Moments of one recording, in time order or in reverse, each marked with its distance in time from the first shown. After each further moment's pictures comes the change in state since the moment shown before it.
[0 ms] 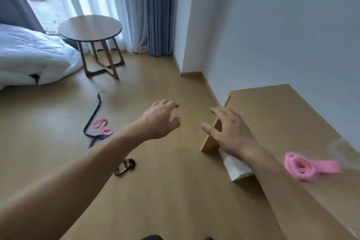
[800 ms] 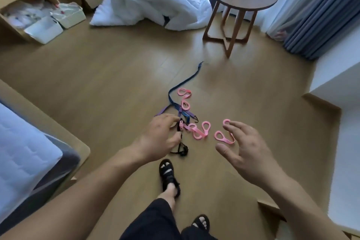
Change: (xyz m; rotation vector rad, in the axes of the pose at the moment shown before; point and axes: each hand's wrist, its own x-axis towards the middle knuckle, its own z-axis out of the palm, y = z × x) left_hand 0.009 -0.247 -0.023 -0.272 0.296 -0.723; right_hand 0.280 -0.151 0.167 -0.055 -0.533 -0.631
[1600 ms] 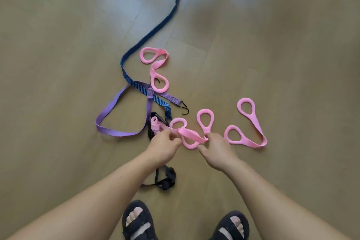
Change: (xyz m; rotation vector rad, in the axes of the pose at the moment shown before) left_hand 0.425 -0.279 0.441 -0.278 -0.348 -0.517; right_hand 0.401 0.355 0.462 0.194 -0.408 0.493
